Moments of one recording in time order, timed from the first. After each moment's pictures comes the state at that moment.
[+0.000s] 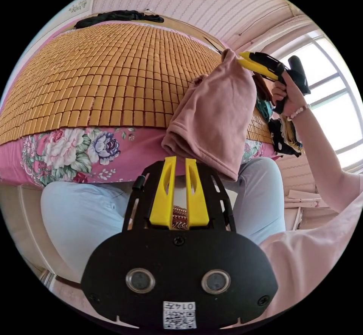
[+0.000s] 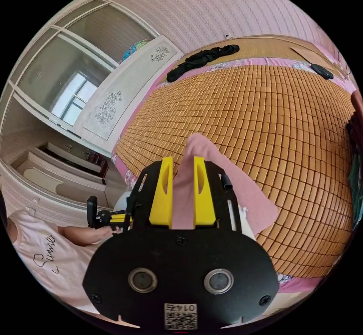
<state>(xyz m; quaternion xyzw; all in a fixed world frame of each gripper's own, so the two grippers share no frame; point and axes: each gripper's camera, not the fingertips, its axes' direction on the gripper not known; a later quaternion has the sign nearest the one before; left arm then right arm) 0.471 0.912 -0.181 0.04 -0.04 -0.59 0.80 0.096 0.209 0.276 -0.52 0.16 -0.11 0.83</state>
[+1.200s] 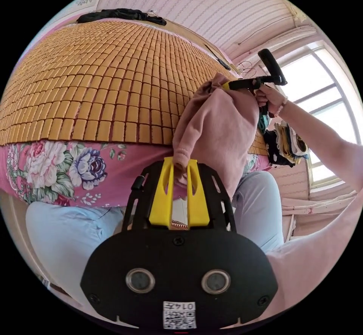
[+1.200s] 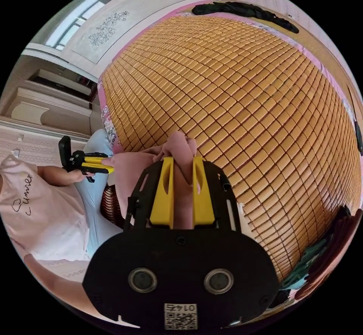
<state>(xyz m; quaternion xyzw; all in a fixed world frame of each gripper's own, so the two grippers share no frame) 0.416 0.880 -0.128 0.09 -0.03 -0.57 0.81 0.118 0.168 0.329 -0.69 0.11 -0.21 0.68</state>
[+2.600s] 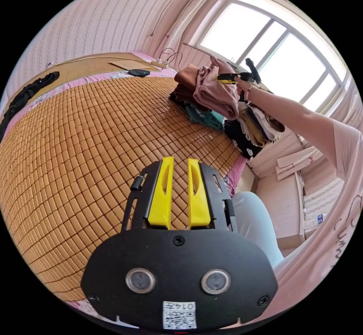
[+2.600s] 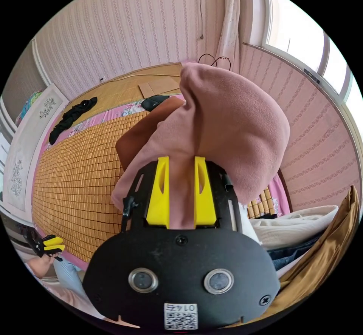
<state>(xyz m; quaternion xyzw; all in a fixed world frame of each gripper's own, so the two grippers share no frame) 0.325 0.530 -0.005 0.10 -0.01 -0.35 0.93 0.192 -0.112 -0.069 -0.32 0.52 -0.12 0.78</state>
